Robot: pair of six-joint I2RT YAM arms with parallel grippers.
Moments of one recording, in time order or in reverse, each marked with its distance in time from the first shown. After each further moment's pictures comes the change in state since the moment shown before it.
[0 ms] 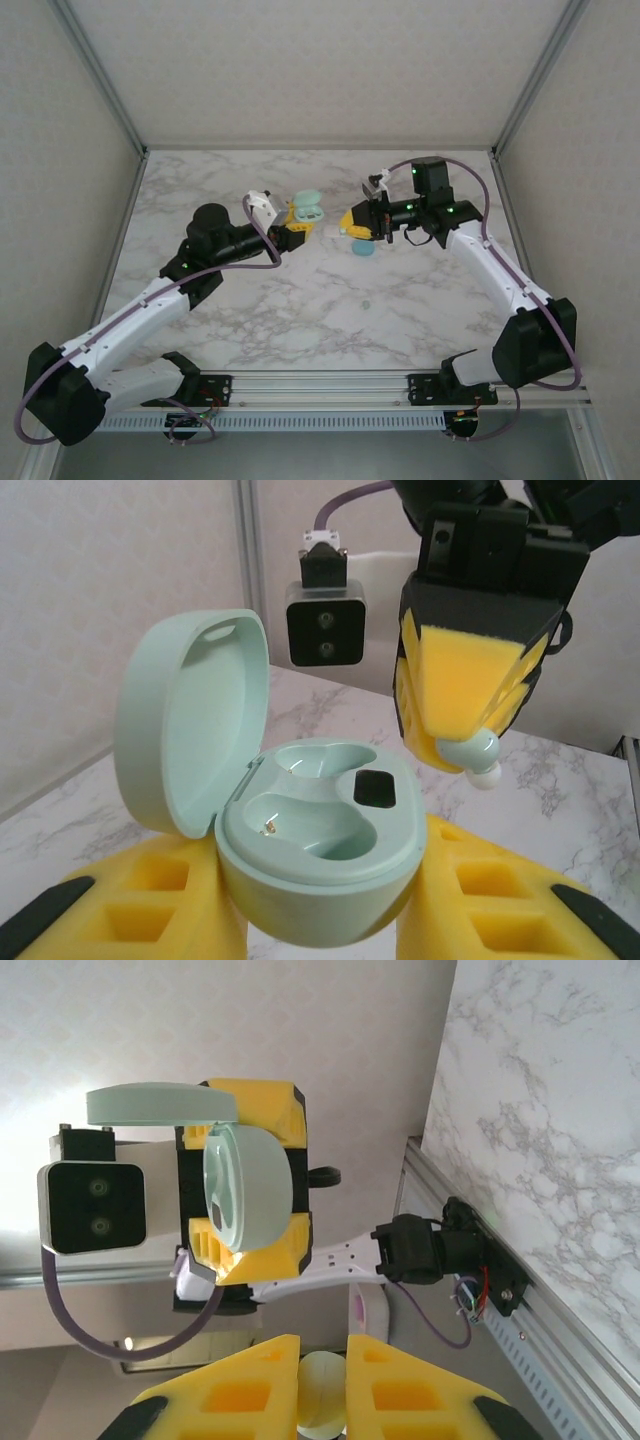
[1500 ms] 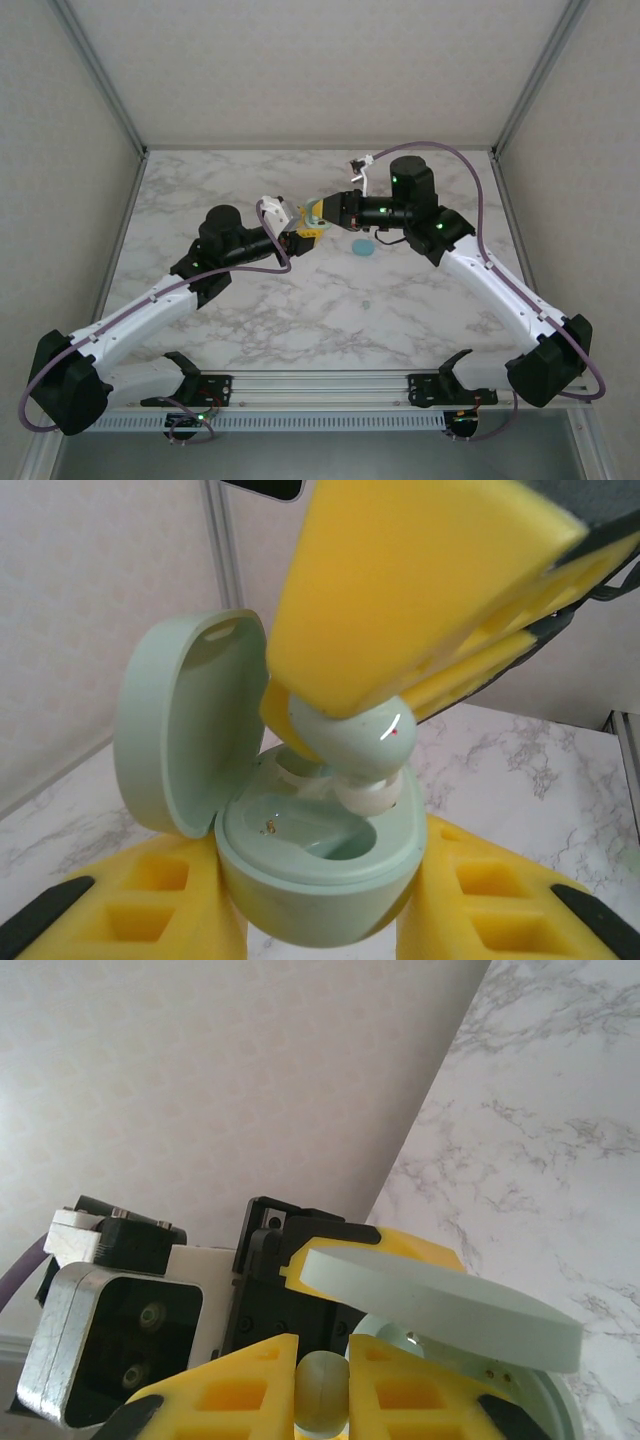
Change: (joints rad) left arm -0.052 0.051 -0.002 0.034 -0.005 0.045; right arm 0.259 -0.084 0.056 0.173 0.537 -0.030
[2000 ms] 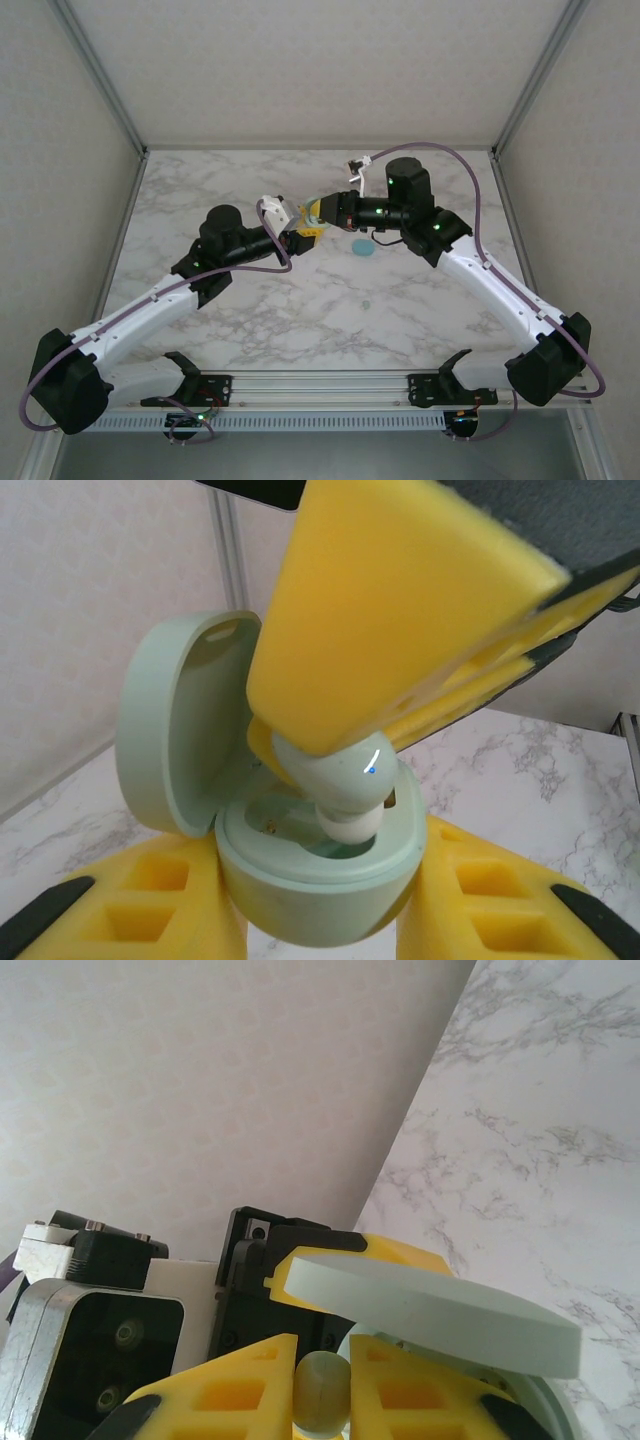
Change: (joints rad) left arm -0.001 0.005 0.000 0.008 -0.013 -0.001; right arm 0.019 0.006 0.000 -0.002 0.059 0.000
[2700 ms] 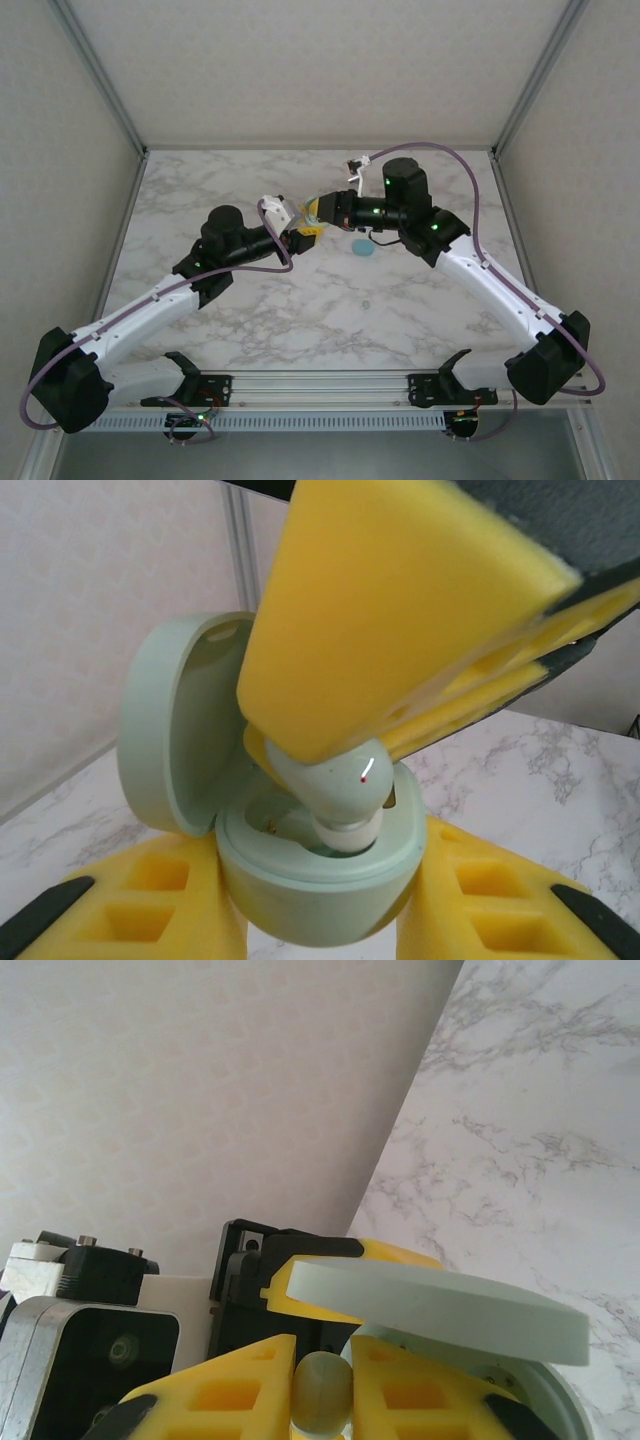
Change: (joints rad) left arm -0.007 0.006 -0.003 0.007 -0.040 -0.001; right arm 0.021 0.010 0.013 -0.014 0.054 0.008
